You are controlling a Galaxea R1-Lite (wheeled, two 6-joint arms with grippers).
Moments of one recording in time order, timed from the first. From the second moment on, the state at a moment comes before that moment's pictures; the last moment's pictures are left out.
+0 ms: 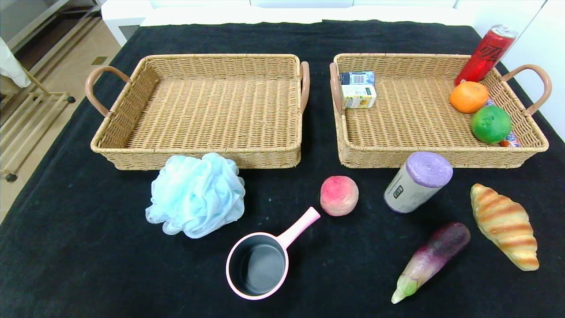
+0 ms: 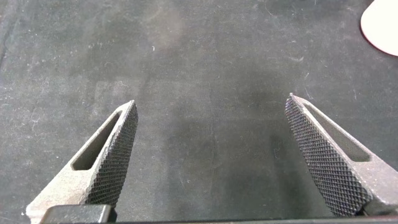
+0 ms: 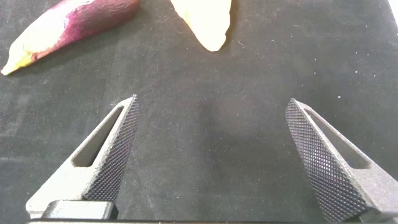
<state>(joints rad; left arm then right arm) 0.00 0.00 -0.01 0.02 0.00 -0.01 0.00 0.00 0.00 0.00 -0.01 0.02</state>
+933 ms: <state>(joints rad) -0.07 0.31 -0.37 -0.08 -0.22 0.00 0.00 0.28 -0.35 -0.04 0.19 0.01</state>
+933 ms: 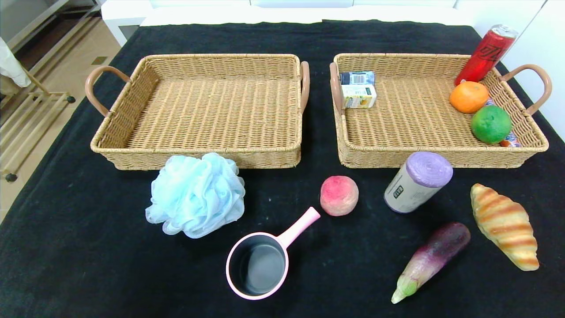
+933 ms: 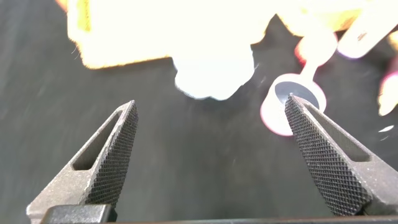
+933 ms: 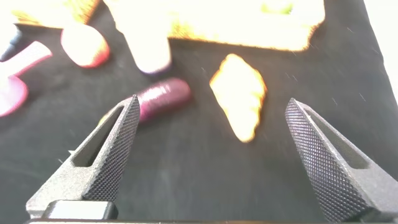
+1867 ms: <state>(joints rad) -0.37 0.98 -0.76 -0.12 -0.38 0.06 0.37 0.87 -0.52 -0.28 -0.03 0.00</state>
